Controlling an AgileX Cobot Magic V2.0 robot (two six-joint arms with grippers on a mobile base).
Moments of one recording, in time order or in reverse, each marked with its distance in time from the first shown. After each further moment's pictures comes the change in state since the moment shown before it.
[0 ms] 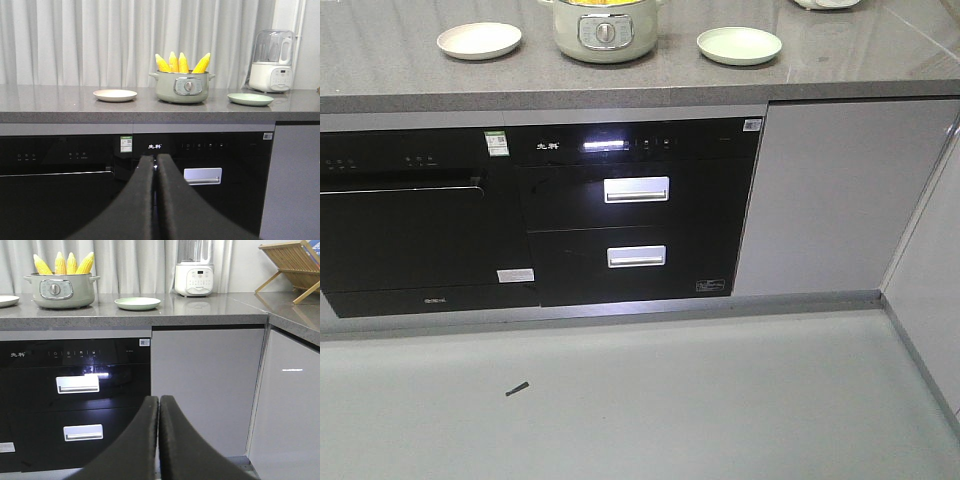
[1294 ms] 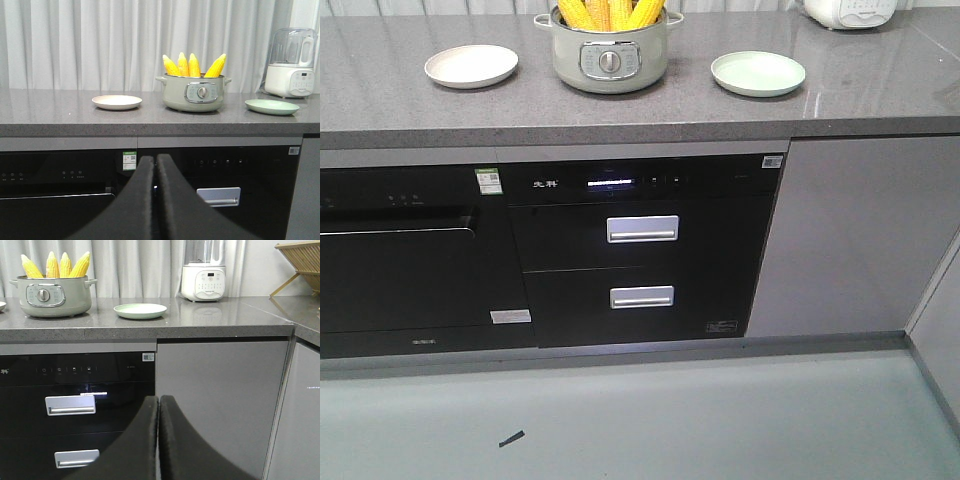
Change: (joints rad) left arm 0.000 0.000 0.000 0.000 0.000 0.000; right arm 0.000 0.000 0.000 0.000 0.000 0.000
